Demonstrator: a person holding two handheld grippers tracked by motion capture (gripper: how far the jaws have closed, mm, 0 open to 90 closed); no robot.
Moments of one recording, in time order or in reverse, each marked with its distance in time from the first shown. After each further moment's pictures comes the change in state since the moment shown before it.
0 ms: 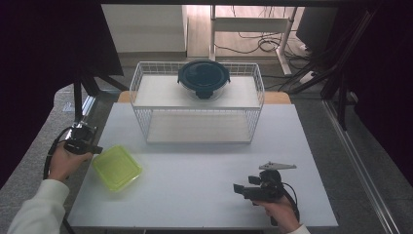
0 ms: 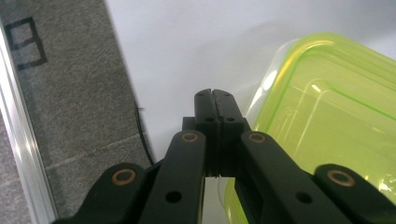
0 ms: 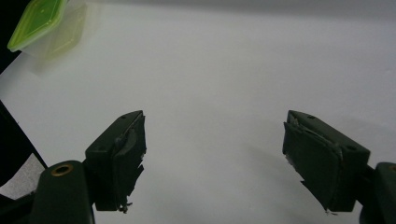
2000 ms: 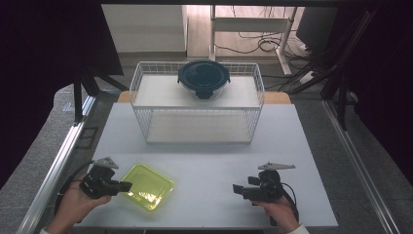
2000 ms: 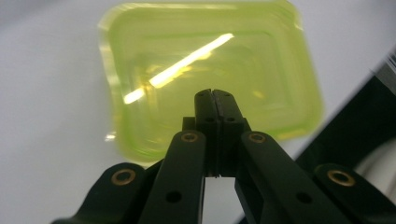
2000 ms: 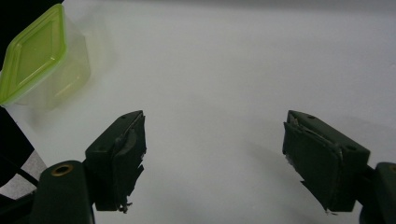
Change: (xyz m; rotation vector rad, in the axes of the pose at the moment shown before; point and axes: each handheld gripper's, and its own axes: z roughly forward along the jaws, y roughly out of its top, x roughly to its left) left arm -0.136 -0.068 -0.052 -0.075 -0.325 0.237; right arm 0.000 -0.001 0.002 0.011 -0.003 0.012
